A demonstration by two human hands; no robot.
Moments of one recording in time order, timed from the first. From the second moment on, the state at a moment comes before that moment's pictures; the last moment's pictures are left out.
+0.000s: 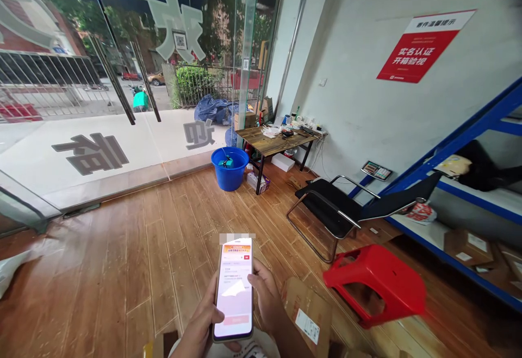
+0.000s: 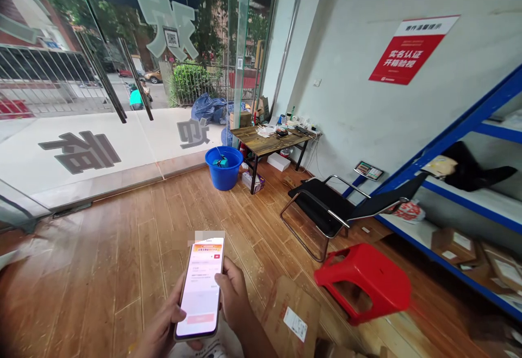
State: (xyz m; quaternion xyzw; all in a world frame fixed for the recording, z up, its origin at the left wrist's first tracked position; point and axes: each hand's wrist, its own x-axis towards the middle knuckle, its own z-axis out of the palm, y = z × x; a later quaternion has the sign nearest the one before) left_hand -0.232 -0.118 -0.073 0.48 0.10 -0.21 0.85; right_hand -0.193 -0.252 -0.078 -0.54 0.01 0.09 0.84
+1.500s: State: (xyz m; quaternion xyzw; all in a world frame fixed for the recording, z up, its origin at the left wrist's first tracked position) left_hand -0.219 -0.102 -0.101 0.43 0.08 -0.28 0.86; right_hand -0.183 -0.234 -0.073 -0.50 0.14 0.06 0.85
